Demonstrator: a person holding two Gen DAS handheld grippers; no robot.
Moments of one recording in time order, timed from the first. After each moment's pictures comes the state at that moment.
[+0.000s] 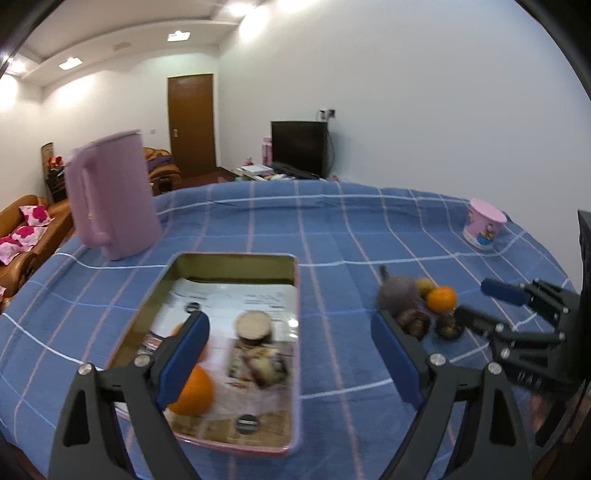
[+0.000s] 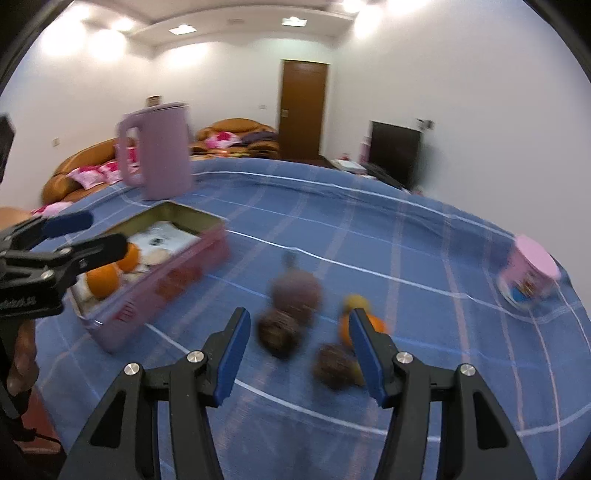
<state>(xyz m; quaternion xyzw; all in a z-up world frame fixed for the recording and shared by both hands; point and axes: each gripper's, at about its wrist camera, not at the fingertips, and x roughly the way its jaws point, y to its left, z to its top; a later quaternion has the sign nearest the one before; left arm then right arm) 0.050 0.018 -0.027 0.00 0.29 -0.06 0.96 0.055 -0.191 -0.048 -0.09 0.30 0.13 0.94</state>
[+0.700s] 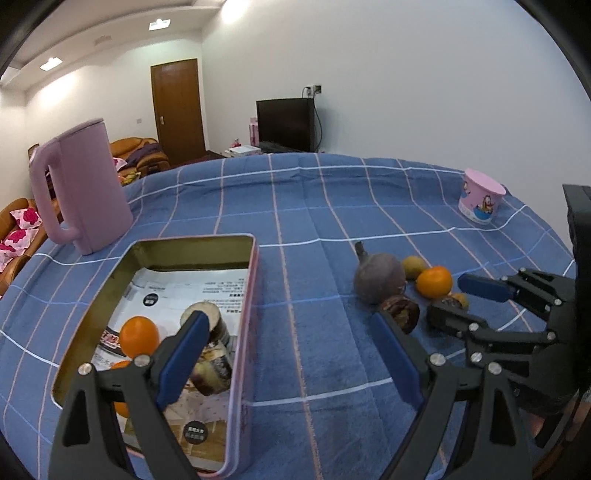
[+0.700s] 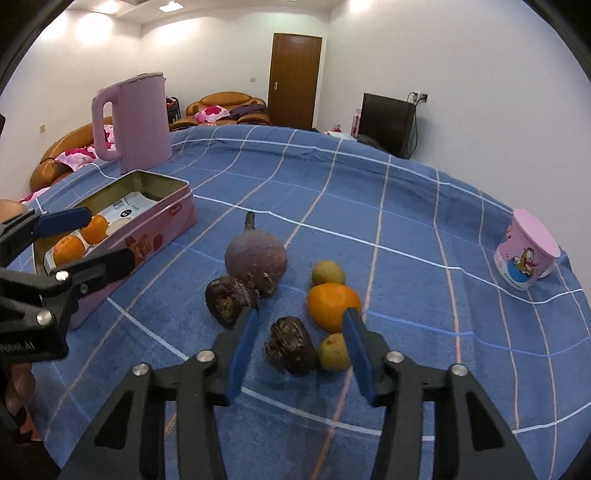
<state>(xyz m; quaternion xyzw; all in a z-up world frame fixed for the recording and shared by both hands) 0.073 -0.020 -0.047 0.02 0.33 -0.07 0.94 0.080 -0.190 -0.070 -0.11 0.36 0.13 0.92</state>
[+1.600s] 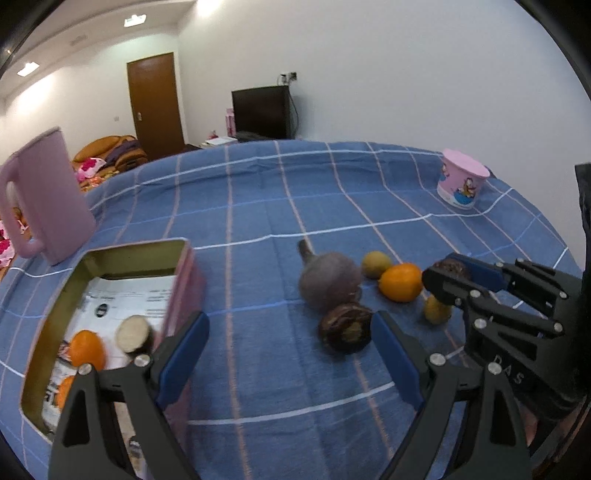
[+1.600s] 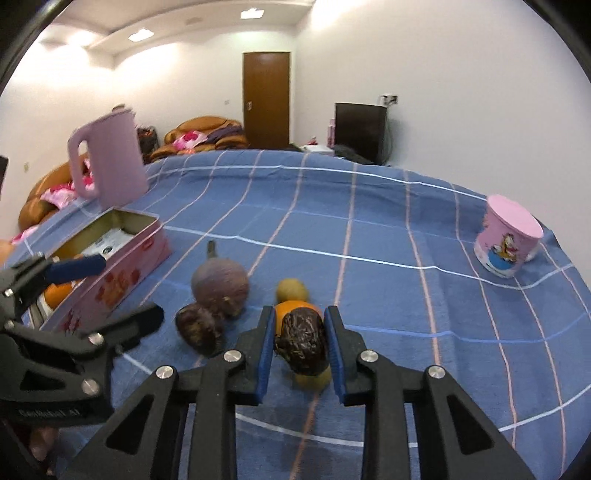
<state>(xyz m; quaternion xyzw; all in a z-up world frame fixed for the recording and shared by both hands) 0.095 -0.069 -0.054 0.04 0.35 -0.11 0.93 0.079 -0.224 -0.061 -0.04 0.32 0.09 0.94</state>
